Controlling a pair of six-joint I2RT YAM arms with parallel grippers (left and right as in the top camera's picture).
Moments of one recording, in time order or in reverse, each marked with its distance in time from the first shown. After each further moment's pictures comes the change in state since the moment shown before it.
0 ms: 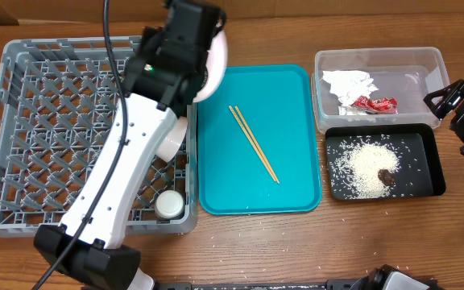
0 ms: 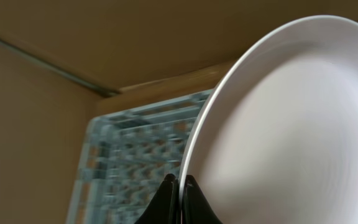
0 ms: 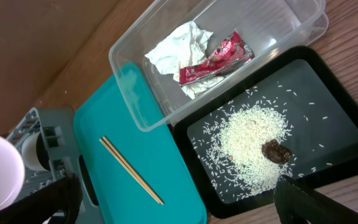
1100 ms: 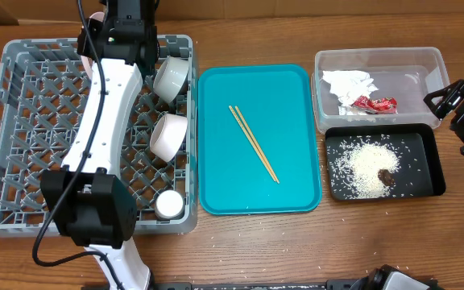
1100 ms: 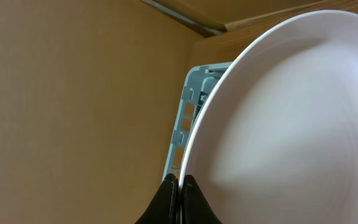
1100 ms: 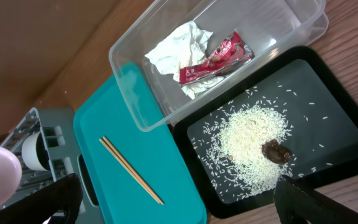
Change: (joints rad) left arm 0.278 0.231 0.000 0.180 -0.277 0.193; right arm 0.000 0.000 0.000 0.000 0.000 0.000
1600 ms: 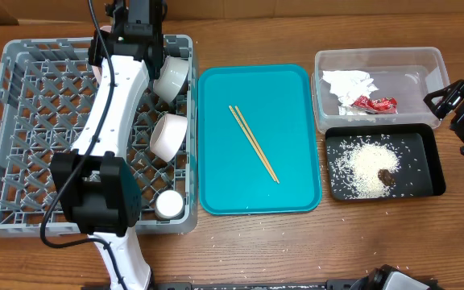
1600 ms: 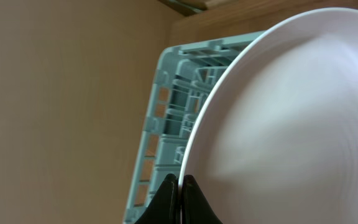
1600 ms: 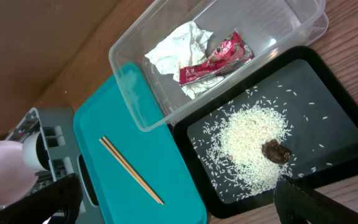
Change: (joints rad) left arm -0.001 0.085 0.000 -0.064 0.027 -0.136; right arm 0.000 0.000 0.000 0.000 0.000 0.000
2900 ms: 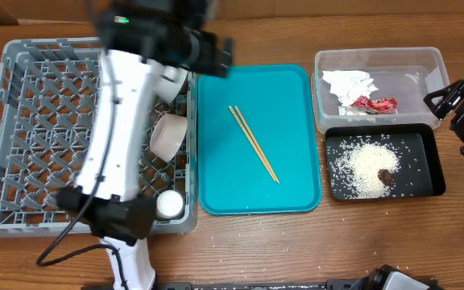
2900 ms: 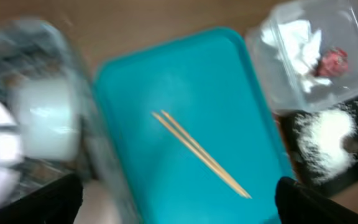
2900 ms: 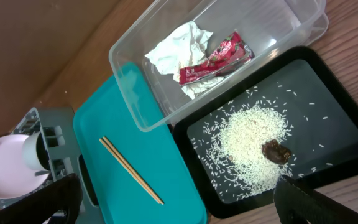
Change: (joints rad) left arm -0.211 -0.026 0.489 -0.606 1.184 -0.268; right arm 0.000 0.000 0.000 0.000 0.000 0.001
